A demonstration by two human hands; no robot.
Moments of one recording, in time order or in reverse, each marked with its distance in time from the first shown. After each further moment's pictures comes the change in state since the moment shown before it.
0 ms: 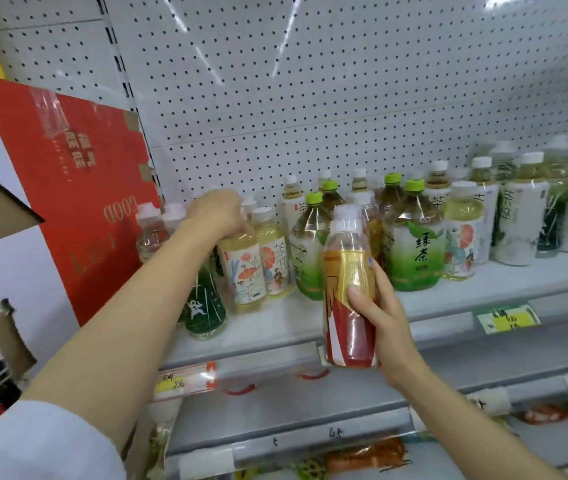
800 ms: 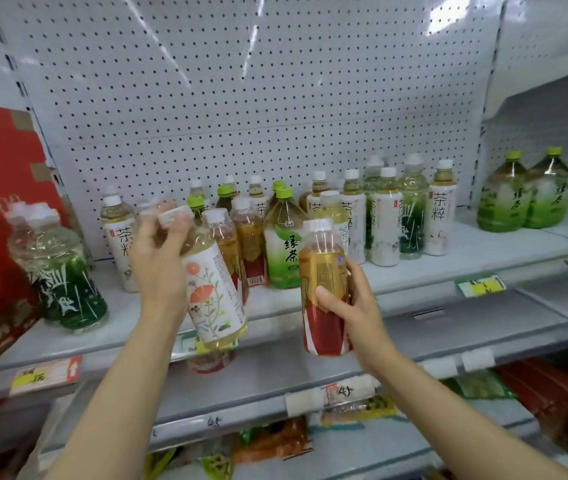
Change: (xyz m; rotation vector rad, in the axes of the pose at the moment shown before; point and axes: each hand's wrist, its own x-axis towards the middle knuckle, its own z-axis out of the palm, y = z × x) left_hand -0.136 0.173 0.023 -1.746 0.564 -0.098; right_hand -0.022 -0.071 -0.178 -0.200 0.036 0.014
